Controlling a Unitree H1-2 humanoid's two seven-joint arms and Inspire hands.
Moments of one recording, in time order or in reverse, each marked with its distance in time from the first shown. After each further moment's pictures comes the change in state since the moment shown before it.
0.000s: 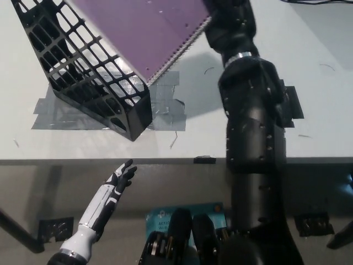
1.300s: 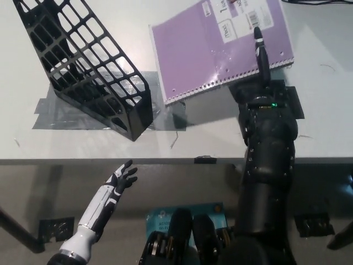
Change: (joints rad) left_arm 0.002 0.003 0.001 0.004 0.000 -0.009 0.000; right_arm 0.028 0.028 -0.298 0.131 0.334 -0.069 -0.412
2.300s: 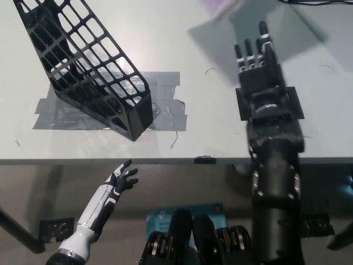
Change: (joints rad) left_arm -0.004 0.006 -0.001 0.001 0.000 0.003 0.000; right_arm 0.207 -0.085 0.355 -0.191 -0.025 -0.053 0.207
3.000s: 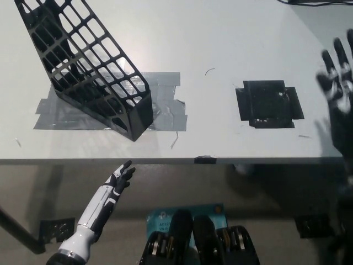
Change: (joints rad) left_arm 0.003 0.000 0.000 0.009 0.001 0.001 0.000; right_arm 0.485 -0.361 0.361 -0.707 -0.229 0.031 0.136
